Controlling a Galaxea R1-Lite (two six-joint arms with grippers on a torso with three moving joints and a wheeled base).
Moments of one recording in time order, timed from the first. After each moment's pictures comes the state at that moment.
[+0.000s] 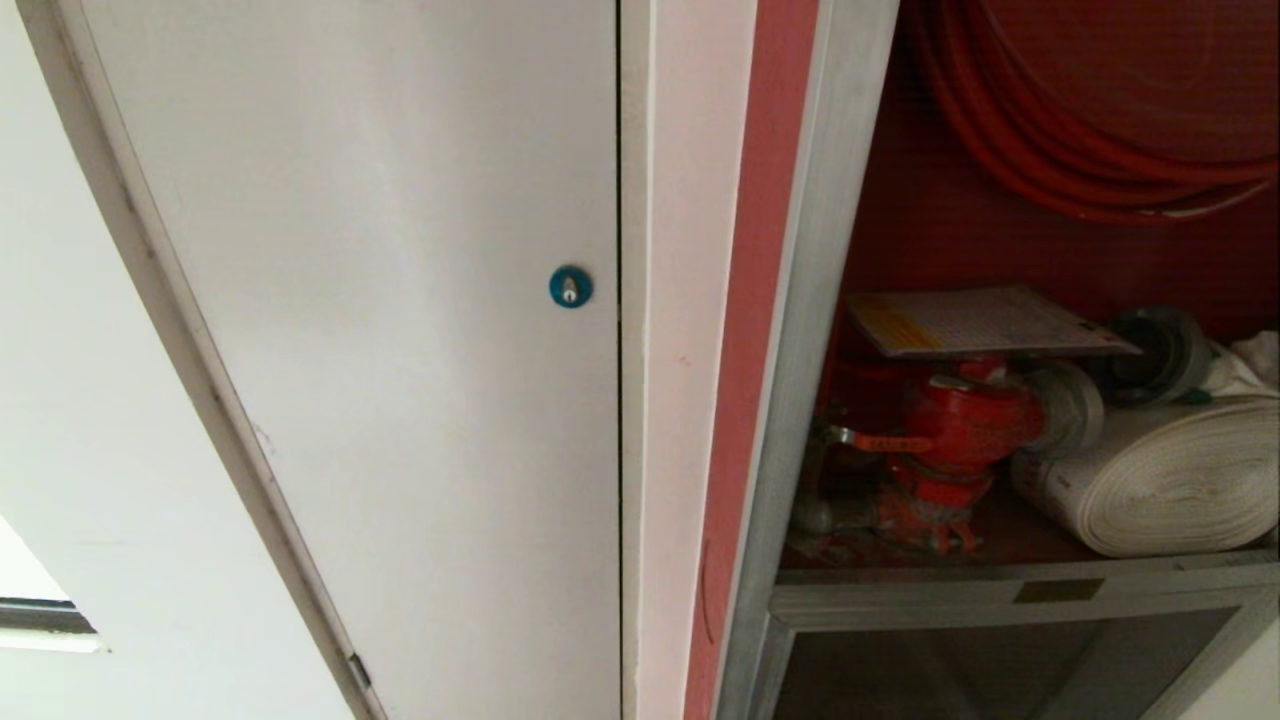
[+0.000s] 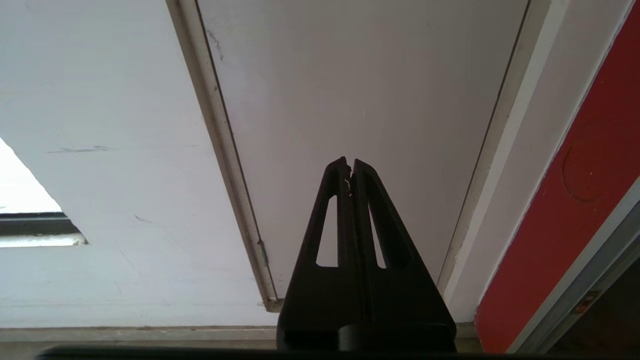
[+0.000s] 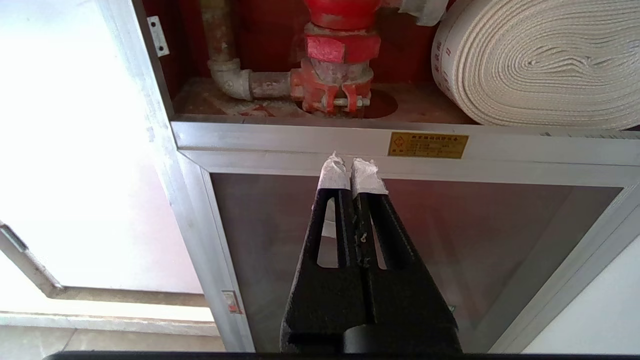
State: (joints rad) left arm 0.00 0.00 0.00 0.00 0.00 0.03; right arm 0.01 0.00 0.00 0.00 0.03 0.00
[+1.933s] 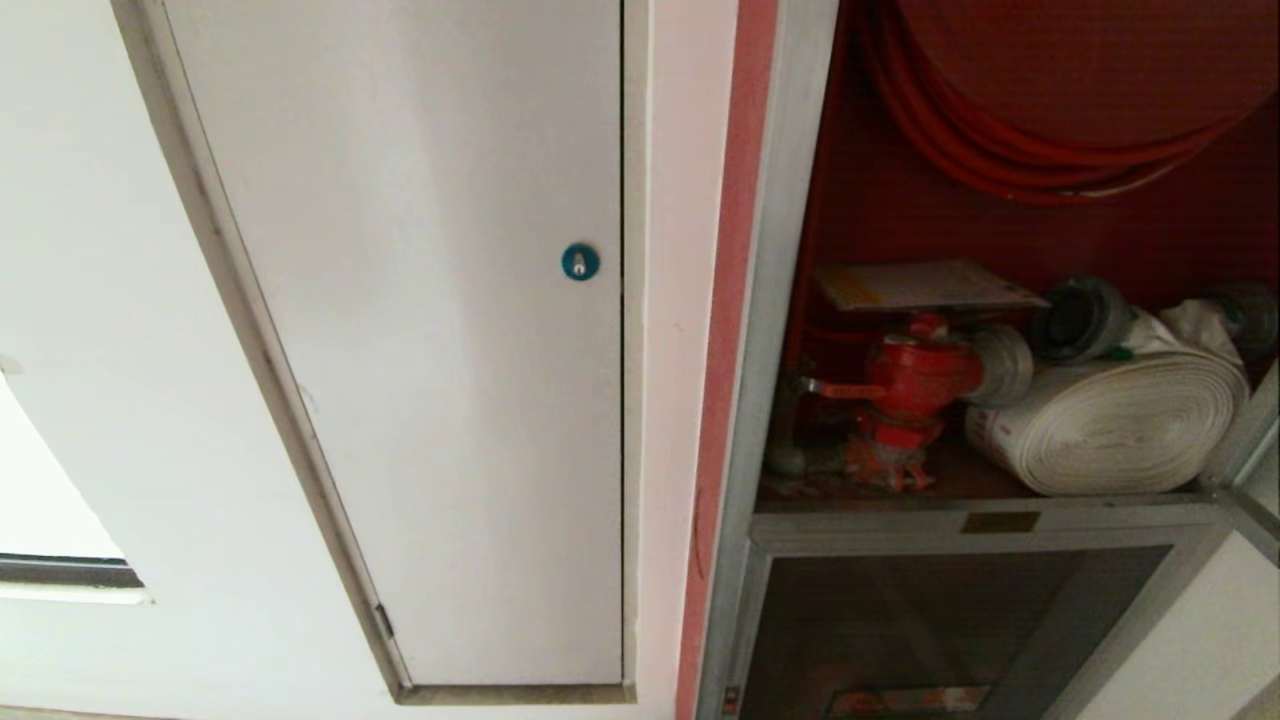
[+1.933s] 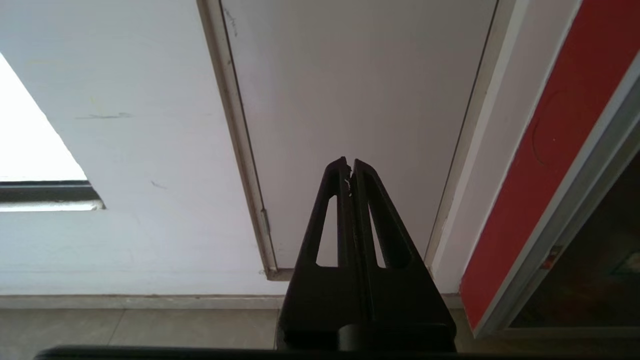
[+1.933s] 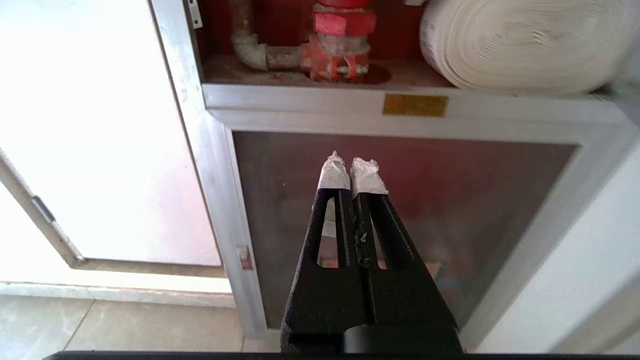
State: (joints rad) left arm 0.00 0.00 0.00 0.00 0.00 0.01; right arm 0.01 0.00 0.00 0.00 0.03 0.00
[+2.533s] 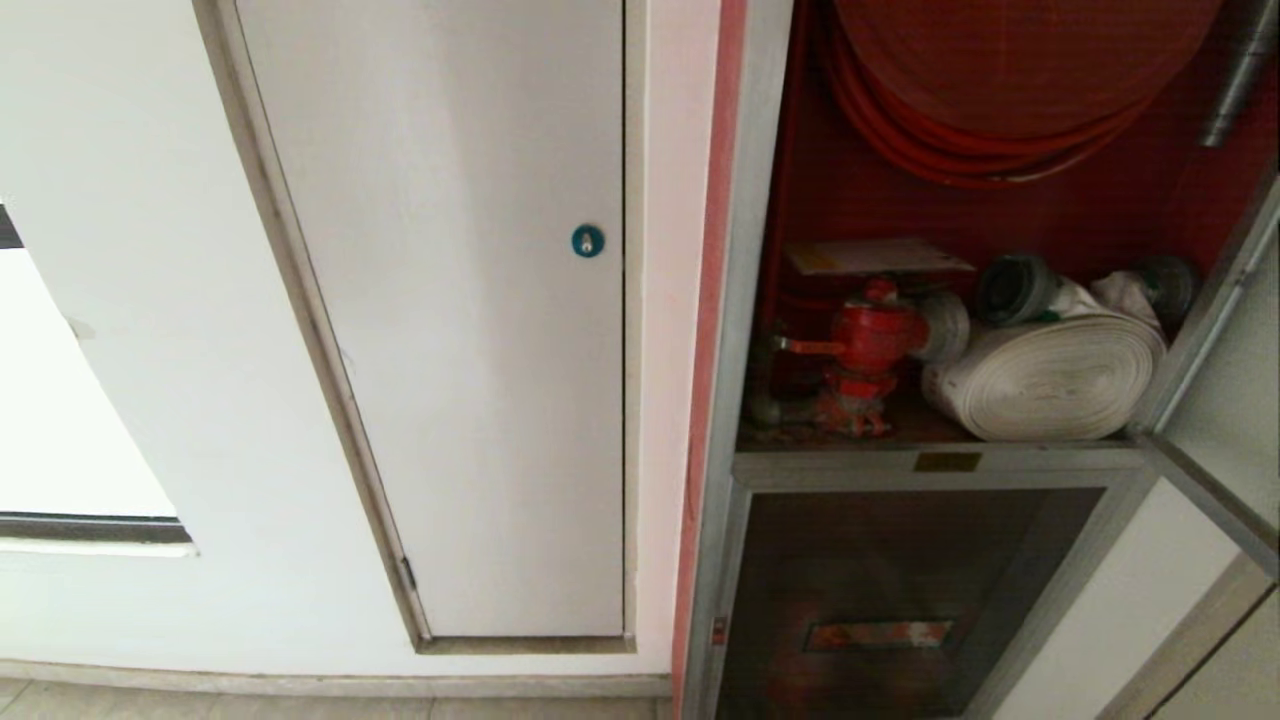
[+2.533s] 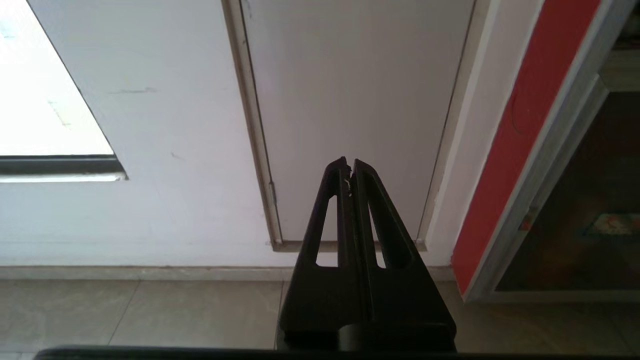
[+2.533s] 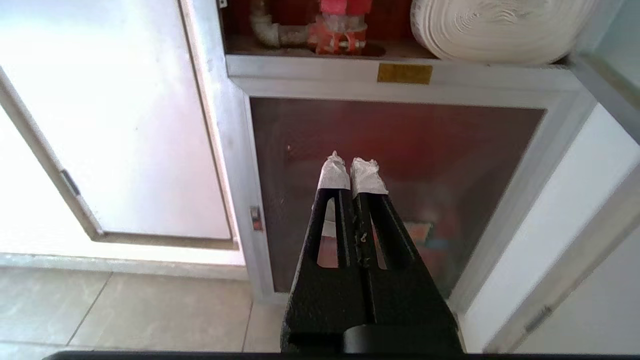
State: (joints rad) left arm 0.00 0.00 0.00 0.00 0.00 0.01; right arm 0.01 0.00 0.00 0.00 0.03 0.00
